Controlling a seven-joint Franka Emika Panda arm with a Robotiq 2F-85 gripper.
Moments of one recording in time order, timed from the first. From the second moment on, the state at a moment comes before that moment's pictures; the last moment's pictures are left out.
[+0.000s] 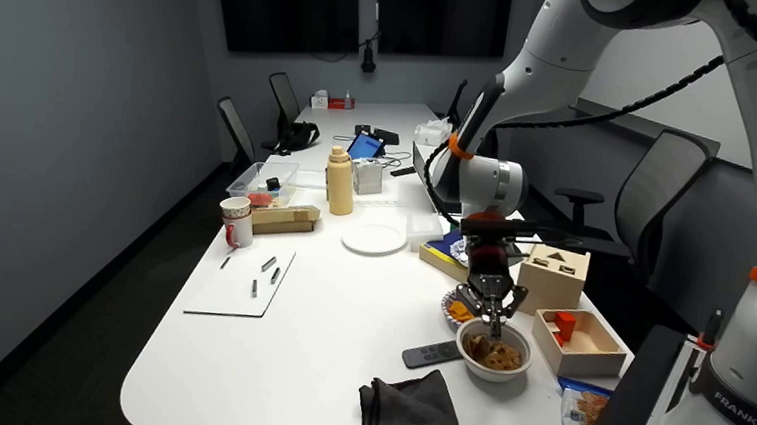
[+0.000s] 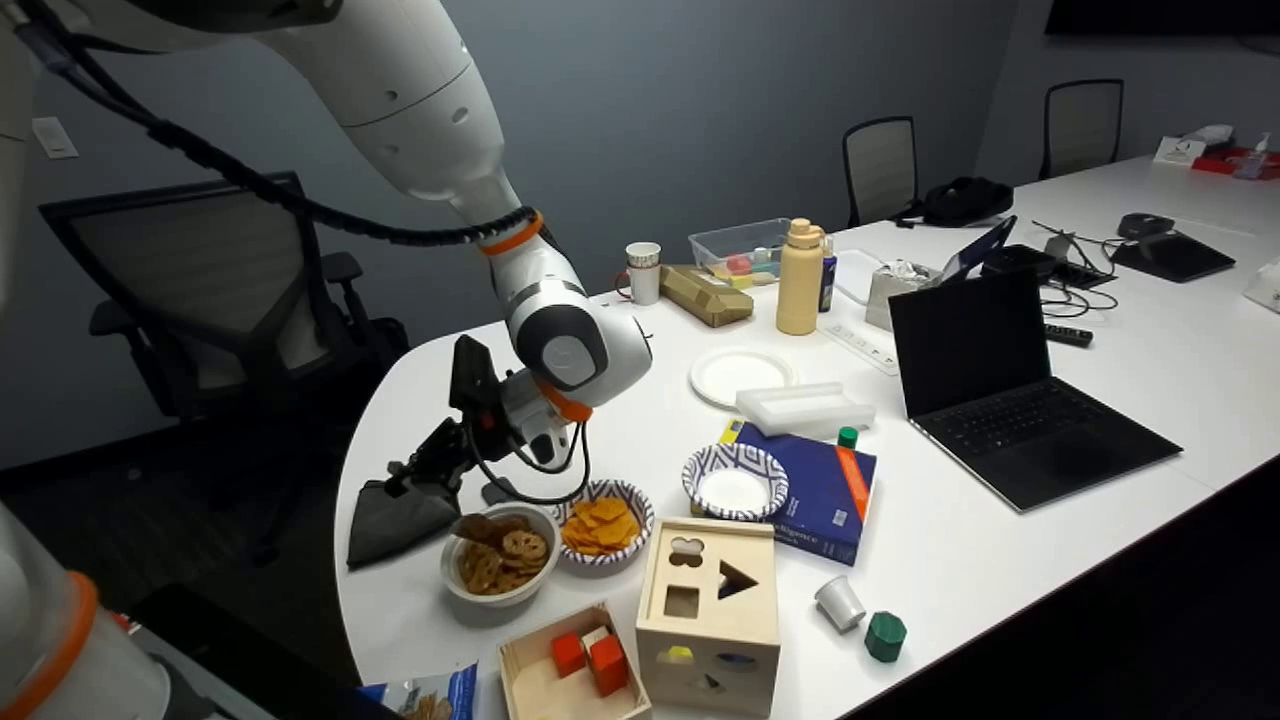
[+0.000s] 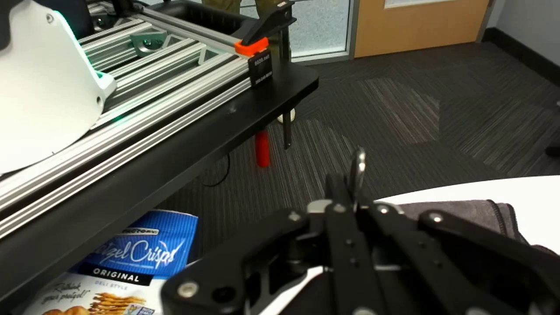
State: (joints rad) arm -0.08 0.52 -0.13 -2.25 0.59 1.65 0.22
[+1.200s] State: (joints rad) arm -0.13 0.57 -0.17 -2.25 0.60 1.45 0.31
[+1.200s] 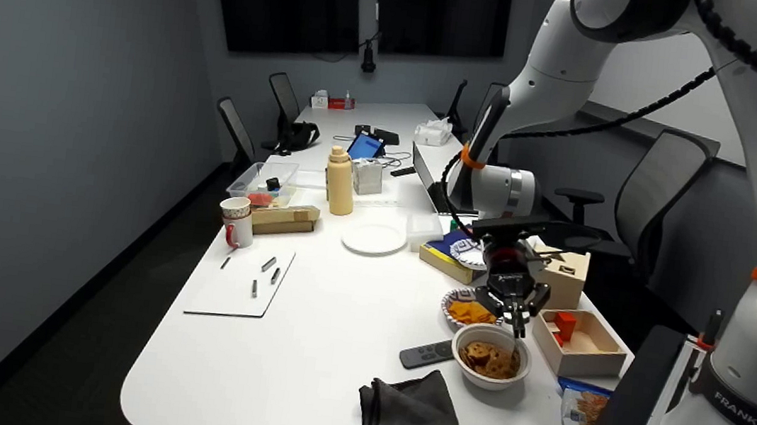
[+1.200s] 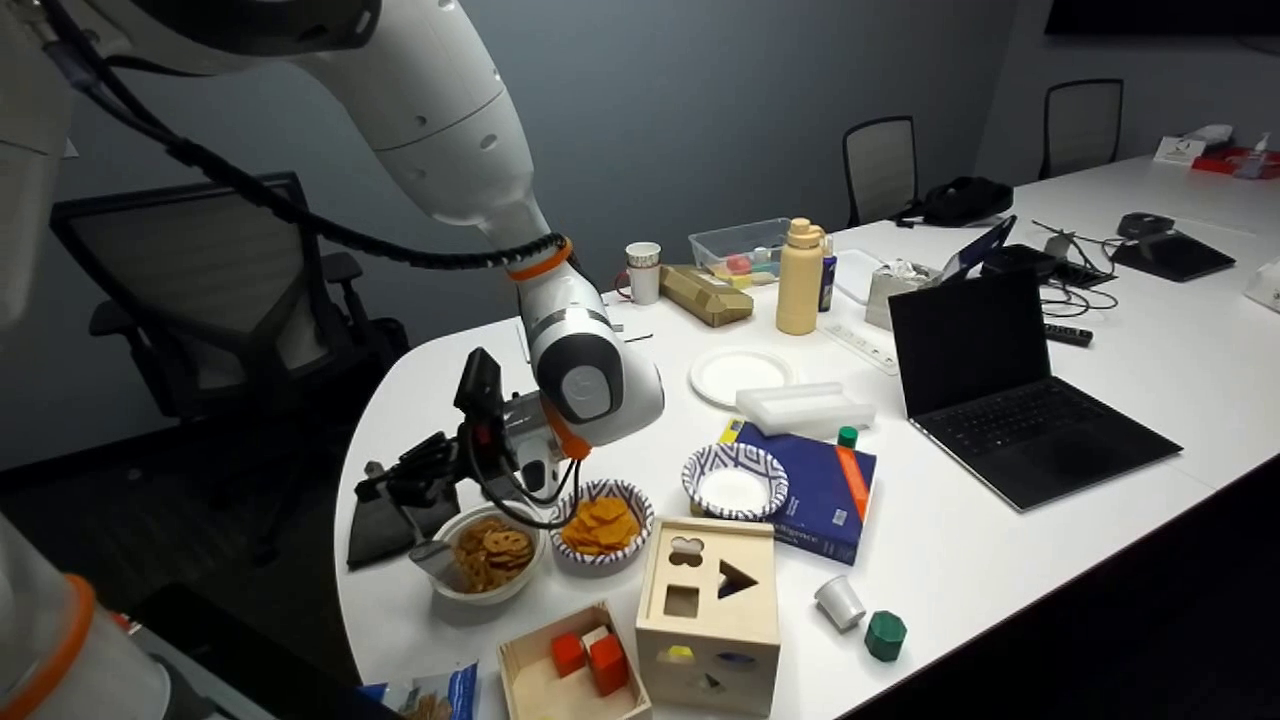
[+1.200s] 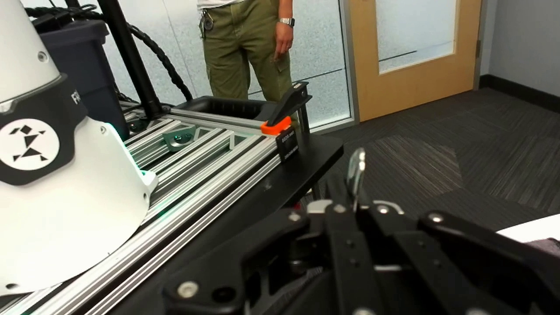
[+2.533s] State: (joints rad) arm -0.14 0.57 -0.14 -2.22 0.56 1.49 0.11
